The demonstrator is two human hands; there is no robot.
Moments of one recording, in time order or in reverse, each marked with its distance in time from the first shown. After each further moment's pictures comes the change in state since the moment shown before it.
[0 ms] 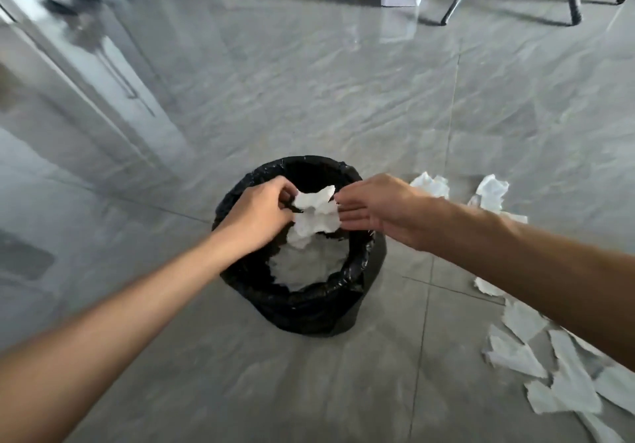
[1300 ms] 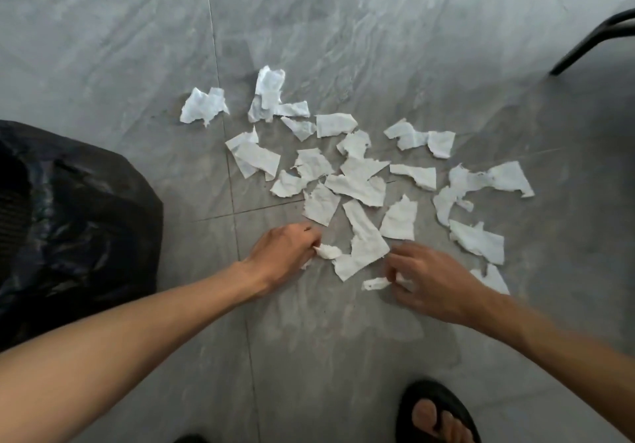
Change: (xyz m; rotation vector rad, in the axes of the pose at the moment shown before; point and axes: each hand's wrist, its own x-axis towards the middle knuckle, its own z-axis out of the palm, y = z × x) left_hand -0.065 0.171 0.319 0.244 -0.574 0.828; right_hand -0.209 0.311 -0.228 -1.115 0.295 -0.132
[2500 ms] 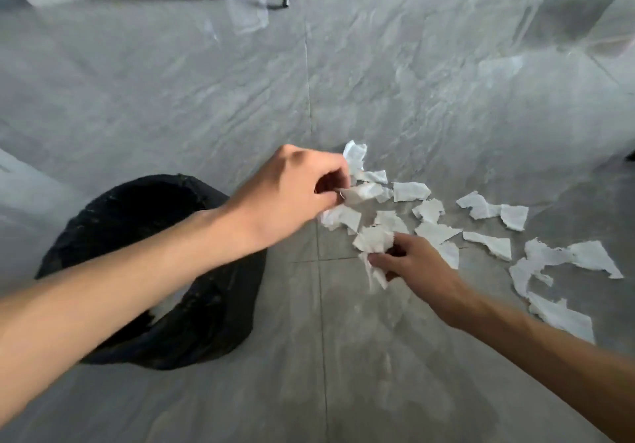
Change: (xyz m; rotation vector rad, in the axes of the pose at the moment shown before) left_hand -0.081 0.005 -0.243 -0.168 0.421 0.009; right_hand 0.107 -0.118 -0.058 1.026 0.172 0.301
